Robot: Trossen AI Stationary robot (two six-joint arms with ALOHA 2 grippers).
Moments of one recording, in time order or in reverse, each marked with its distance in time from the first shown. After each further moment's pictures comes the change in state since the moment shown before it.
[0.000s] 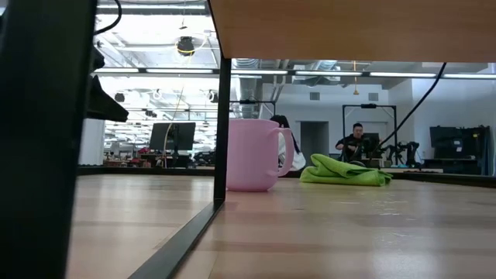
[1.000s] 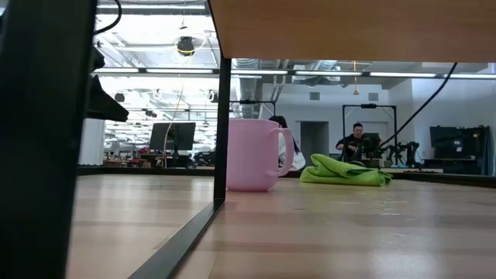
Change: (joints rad) left arm 0.000 0.000 0.000 0.003 -0.002 0.000; right arm -0.132 -0.074 0.298 -0.270 0.449 -0.502
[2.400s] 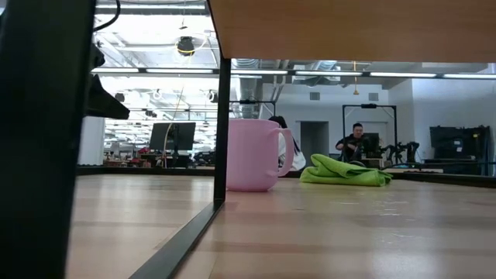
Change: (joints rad) left arm 0.000 0.000 0.000 0.017 -0.002 0.045; right arm -0.577 -1.408 -1.310 0.916 -0.266 -0.501
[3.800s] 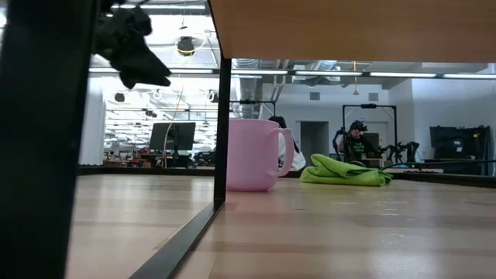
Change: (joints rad) left arm 0.000 0.586 0.382 0.137 0.214 -0.016; right arm 0.000 0.024 0.003 0.016 0.004 0.096
